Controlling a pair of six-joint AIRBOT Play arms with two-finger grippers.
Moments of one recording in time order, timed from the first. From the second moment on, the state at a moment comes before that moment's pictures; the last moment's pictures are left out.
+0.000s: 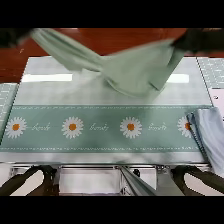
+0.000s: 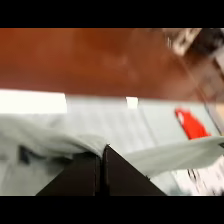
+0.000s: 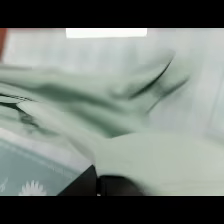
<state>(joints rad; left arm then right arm) 0.26 -1.06 1.42 0.37 -1.03 -1.08 -0.04 -1.20 1.74 -0.90 1.29 1.45</state>
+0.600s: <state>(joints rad) 0.44 -0.53 1.70 0.87 -0.97 -1.26 -0.04 -0.81 2.07 -1.08 1.43 1.45</state>
